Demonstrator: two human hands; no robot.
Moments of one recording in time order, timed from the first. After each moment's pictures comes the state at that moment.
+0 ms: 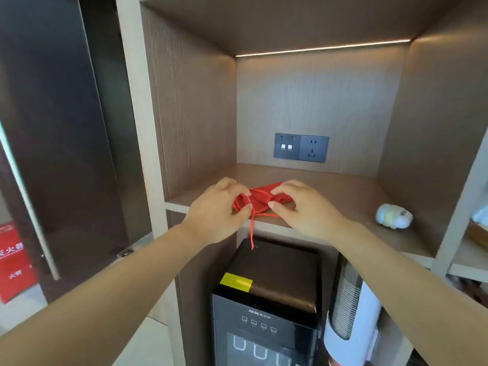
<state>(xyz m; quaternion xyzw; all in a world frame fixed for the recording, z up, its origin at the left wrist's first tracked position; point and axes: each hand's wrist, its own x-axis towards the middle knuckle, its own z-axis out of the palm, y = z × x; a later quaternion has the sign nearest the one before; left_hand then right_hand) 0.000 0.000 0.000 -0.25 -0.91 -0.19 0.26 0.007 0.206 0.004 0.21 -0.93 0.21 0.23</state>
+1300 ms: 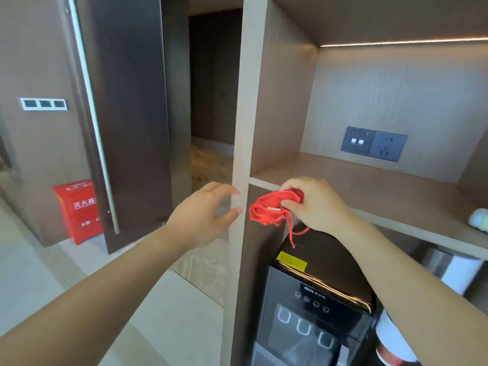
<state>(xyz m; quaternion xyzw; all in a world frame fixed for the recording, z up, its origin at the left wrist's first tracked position) 0.097 -0.172 -0.034 -0.12 -0.94 -0.23 0.22 0.044 0.057 -0.004 0.28 -0.92 0.21 0.19</state>
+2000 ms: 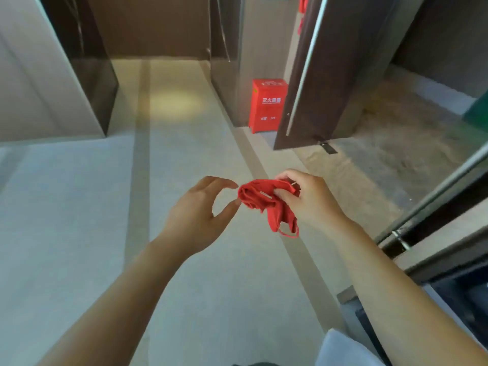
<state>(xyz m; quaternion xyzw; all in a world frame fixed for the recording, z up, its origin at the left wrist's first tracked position) 0.548 -0.506 -0.197 0.26 -0.90 -0.26 0.22 0.359 -0.386 -0.186 0.51 -0.78 0.36 -0.09</state>
